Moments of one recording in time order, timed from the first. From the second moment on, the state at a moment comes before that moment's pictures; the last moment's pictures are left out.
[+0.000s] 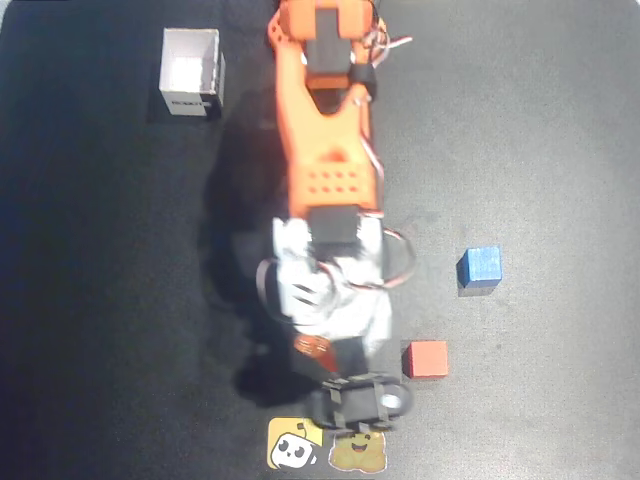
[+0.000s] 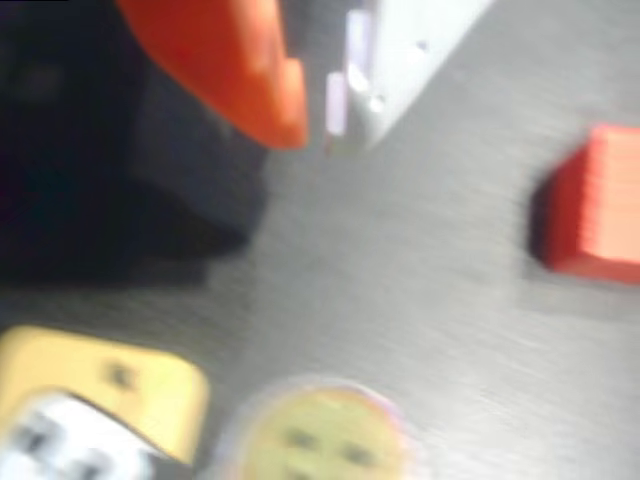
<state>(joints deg) -3.5 59.2 49.9 74.5 86.0</state>
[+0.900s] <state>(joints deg) -17.9 49.5 40.4 68.7 90.1</state>
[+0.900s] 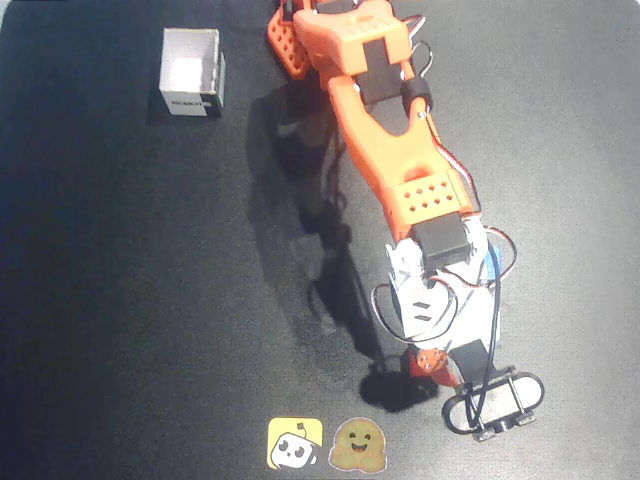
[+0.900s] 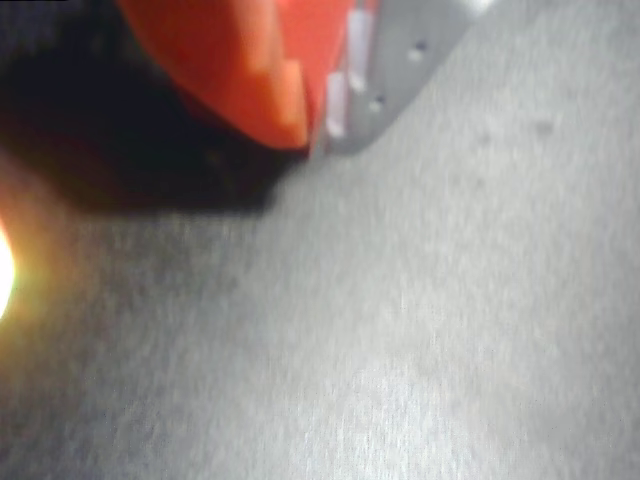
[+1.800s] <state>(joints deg) -16.8 49.4 40.4 80.9 85.9</state>
